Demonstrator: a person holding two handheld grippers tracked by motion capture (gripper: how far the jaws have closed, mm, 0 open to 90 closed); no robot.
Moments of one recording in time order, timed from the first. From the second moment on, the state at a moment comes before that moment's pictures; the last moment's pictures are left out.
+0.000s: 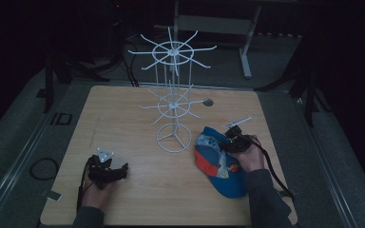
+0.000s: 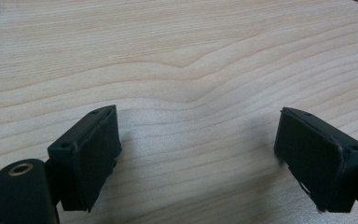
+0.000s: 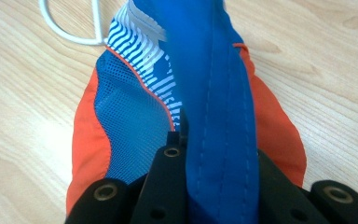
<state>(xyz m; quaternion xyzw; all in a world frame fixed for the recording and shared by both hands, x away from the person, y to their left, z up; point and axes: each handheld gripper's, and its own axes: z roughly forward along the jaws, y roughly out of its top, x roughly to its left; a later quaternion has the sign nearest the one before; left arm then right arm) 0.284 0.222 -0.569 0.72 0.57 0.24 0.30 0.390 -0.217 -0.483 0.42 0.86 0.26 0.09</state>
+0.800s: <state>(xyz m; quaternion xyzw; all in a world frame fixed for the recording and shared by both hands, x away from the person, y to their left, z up) 0.284 0.222 -0.570 0.72 0.57 0.24 0.30 0.350 -0.224 -0.446 0.40 0.85 0.34 0.12</state>
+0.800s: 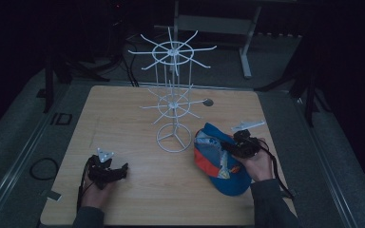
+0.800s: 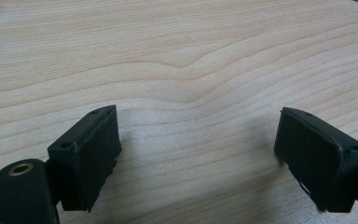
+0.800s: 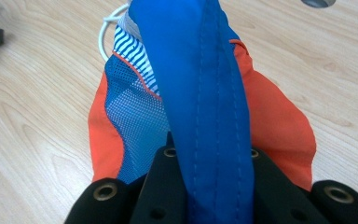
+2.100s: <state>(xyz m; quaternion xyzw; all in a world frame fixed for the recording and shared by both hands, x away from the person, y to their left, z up) 0.284 0.222 -0.569 0.72 0.57 0.24 0.30 0.334 -0.242 -0.397 0.39 0.81 0.41 0.15</state>
